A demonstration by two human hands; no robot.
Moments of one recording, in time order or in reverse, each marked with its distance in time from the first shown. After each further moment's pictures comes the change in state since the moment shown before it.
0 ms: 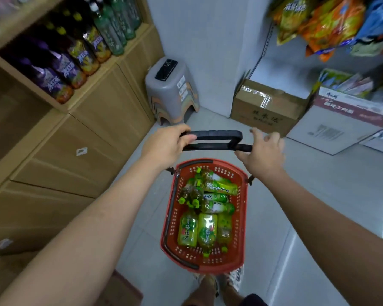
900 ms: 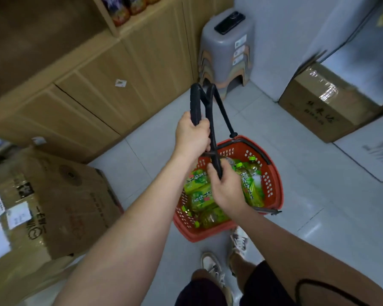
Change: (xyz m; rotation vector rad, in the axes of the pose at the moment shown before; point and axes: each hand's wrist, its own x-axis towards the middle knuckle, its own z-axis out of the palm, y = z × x) left_hand -0.095 0.042 0.079 -1.169 0.419 -0.746; right_hand -0.140 -0.008 0.110 0.764 -0.450 -0.330
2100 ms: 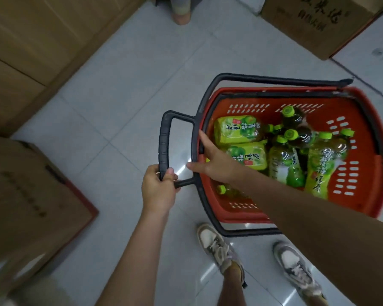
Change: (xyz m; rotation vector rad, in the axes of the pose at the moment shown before) left_hand -0.018 -0.404 -0.033 0.187 0.108 -0.278; right_hand 0.002 0.275 0.067 0.022 -0.430 0.369
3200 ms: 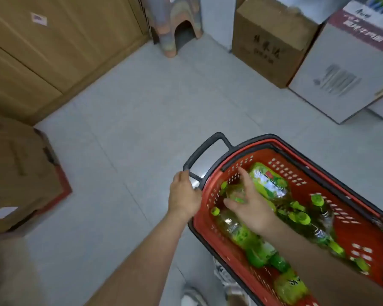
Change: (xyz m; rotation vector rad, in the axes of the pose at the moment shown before) left_hand -0.256 -0.029 0.289 0.704 -0.090 0.247; right_hand -0.299 0.196 -0.252 -0.028 0.169 -0.007
